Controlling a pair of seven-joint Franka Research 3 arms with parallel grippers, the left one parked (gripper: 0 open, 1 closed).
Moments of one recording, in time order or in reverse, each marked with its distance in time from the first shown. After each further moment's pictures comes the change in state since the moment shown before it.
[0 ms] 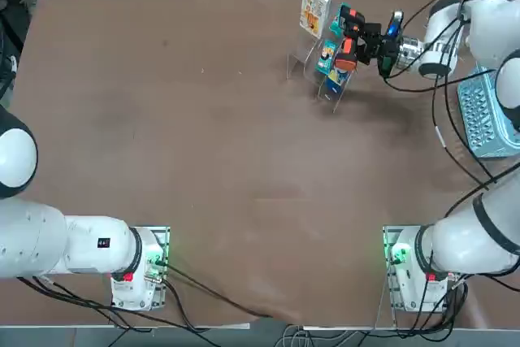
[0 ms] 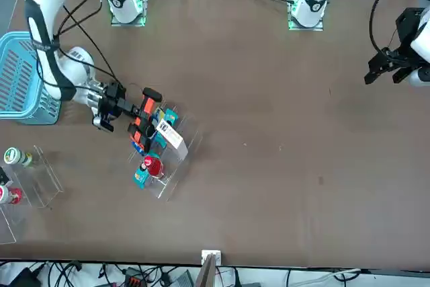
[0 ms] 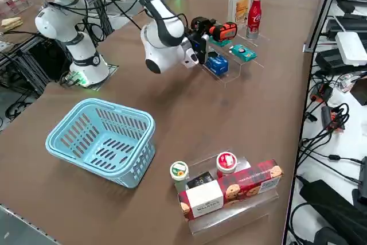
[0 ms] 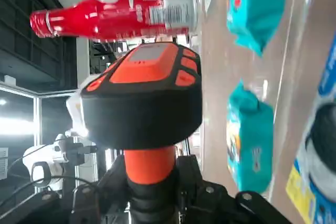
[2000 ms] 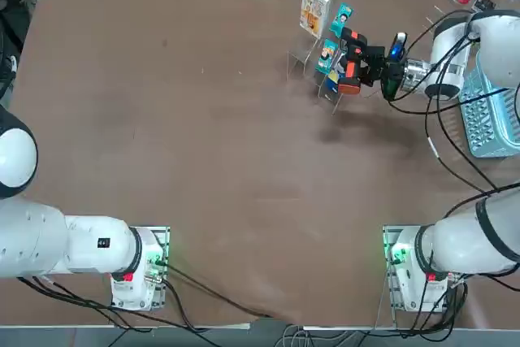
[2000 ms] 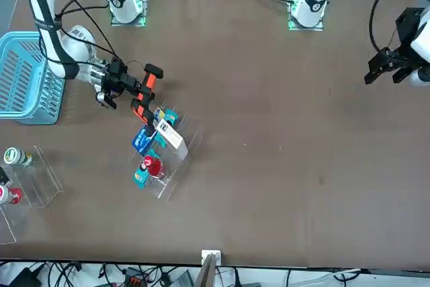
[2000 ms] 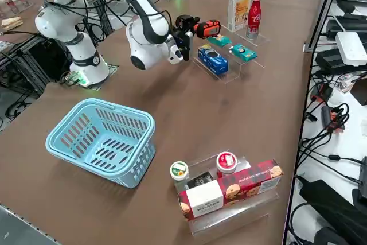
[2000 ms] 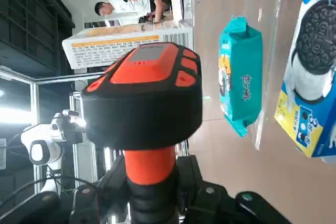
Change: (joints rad) arm 0.003 -0.117 -0.010 -0.174 -0.038 -0.021 -0.054
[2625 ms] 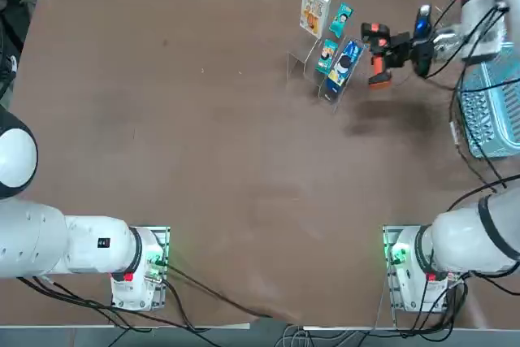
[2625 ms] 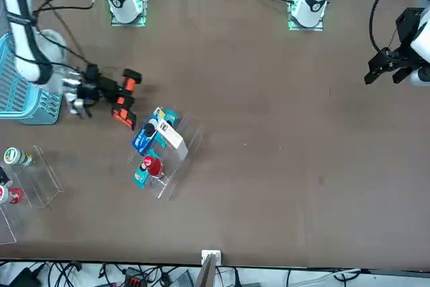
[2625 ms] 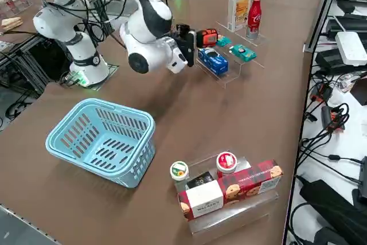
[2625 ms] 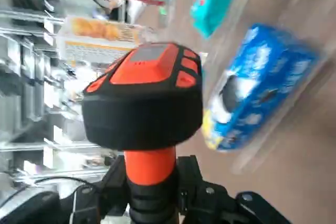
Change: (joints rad) arm -0.168 0.014 -0.063 0.293 -0.635 0.015 0.074
